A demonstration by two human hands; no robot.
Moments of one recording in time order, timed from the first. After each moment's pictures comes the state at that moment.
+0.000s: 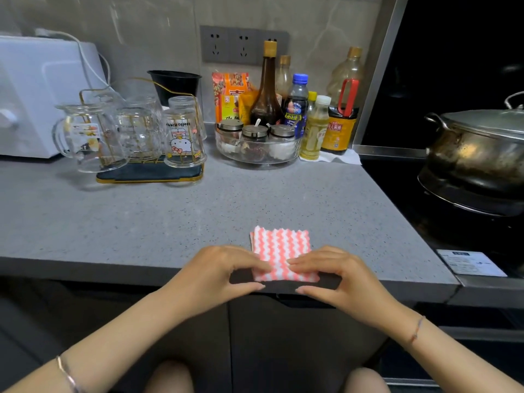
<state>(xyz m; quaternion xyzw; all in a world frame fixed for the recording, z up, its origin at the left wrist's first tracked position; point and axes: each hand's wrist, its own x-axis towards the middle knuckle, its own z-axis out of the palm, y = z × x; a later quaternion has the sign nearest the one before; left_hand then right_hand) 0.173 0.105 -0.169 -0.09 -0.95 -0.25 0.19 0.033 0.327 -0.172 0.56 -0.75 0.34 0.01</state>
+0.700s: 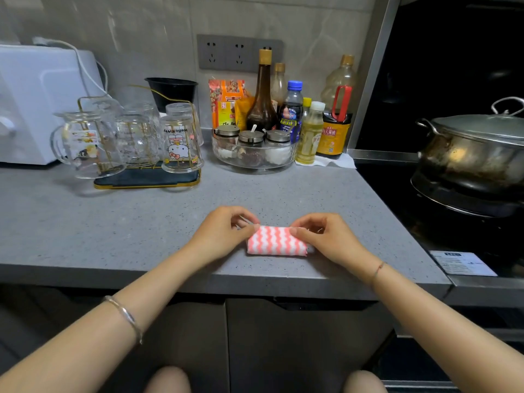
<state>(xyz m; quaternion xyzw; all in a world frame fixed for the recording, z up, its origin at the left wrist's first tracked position) 0.112 0.089 -0.146 0.13 -0.88 -0.42 0.17 -0.004 0.279 -0.143 0.35 -0.80 0.47 -0.11</state>
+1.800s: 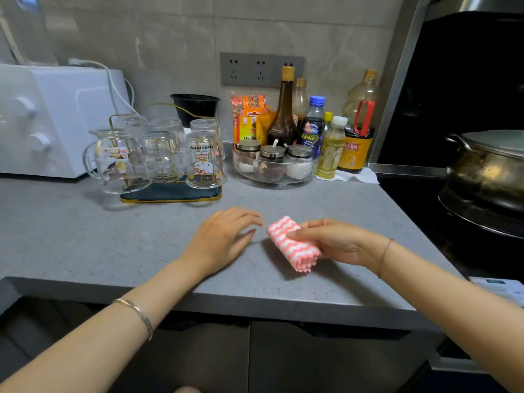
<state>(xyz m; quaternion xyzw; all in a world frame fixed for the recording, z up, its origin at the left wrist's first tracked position) 0.115 0.023 -0.160 -0.05 -0.94 -0.07 0.32 -0.018 0.221 -0.116 0.23 -0.70 0.51 -0.44</state>
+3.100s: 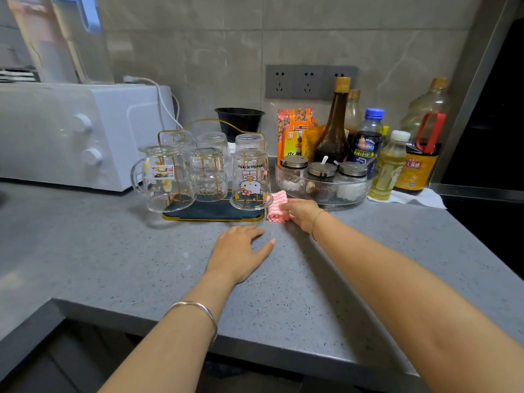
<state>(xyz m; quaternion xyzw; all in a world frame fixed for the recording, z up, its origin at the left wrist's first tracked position) 0.103 -0.039 -0.169 0.25 -0.94 -0.15 0.18 -0.084 -0.002 -0.144 0.15 -0.70 0.64 -0.29</state>
